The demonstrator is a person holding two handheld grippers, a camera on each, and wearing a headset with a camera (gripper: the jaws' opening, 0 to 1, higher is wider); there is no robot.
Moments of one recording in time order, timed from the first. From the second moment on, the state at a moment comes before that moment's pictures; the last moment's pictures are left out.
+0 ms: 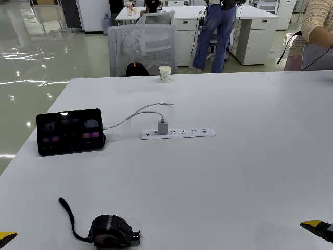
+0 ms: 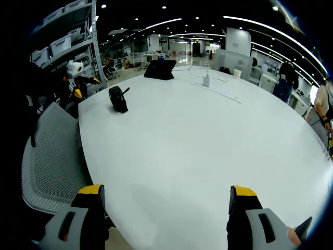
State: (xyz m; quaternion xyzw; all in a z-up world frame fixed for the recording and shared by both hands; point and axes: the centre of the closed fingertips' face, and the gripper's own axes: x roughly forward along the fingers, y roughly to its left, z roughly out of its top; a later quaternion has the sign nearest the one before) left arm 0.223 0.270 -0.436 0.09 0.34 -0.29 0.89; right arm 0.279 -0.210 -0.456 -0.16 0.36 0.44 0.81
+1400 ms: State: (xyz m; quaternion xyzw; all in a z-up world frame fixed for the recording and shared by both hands) left arm 0.245 0.237 -0.428 0.17 0.34 -0.39 0.83; right arm 0.293 -0.169 -0.447 -0.20 0.30 0.51 0.78
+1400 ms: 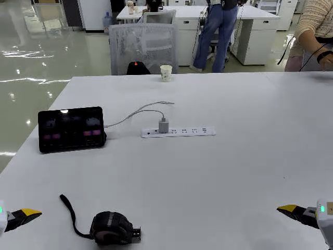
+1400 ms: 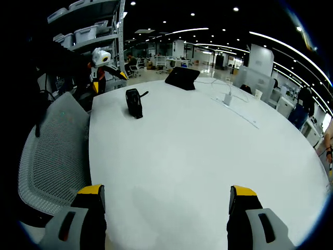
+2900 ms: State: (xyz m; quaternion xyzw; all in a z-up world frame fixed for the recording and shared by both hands) left arm 0.303 0.166 -0.460 0.31 0.36 -0.51 0.72; right arm 0.328 -0.051 -0.442 -0.23 0.25 0.60 0.73
